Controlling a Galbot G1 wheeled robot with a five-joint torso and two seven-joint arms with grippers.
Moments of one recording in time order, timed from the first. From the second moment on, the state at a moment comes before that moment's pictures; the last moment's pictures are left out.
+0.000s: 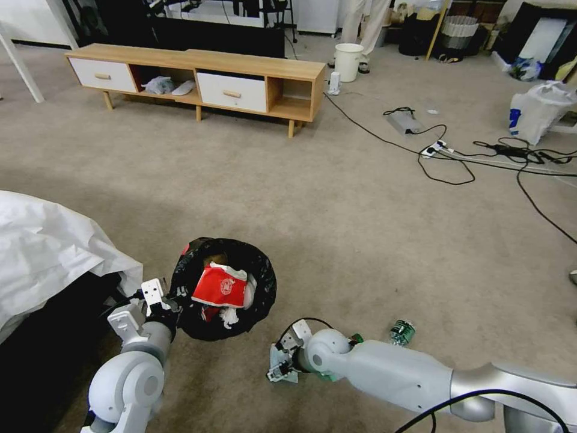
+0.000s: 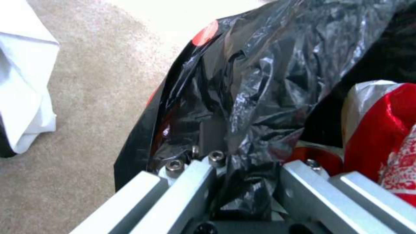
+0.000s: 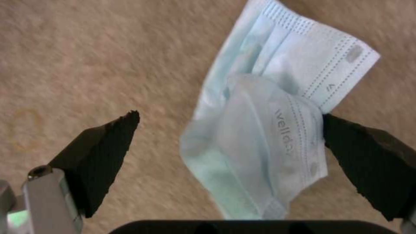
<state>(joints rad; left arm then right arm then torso) 1.43 -1.33 -0.59 -2.13 -0.66 0.47 -0.29 -0.44 1.17 -0.94 1.33 1.32 -0.60 0.29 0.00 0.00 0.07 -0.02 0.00</state>
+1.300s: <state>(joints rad) 1.44 -1.32 -0.59 -2.14 -0.66 0.47 -0.29 -0.44 1.18 -0.93 1.34 1.35 -0.60 0.35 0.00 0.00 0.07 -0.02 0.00</state>
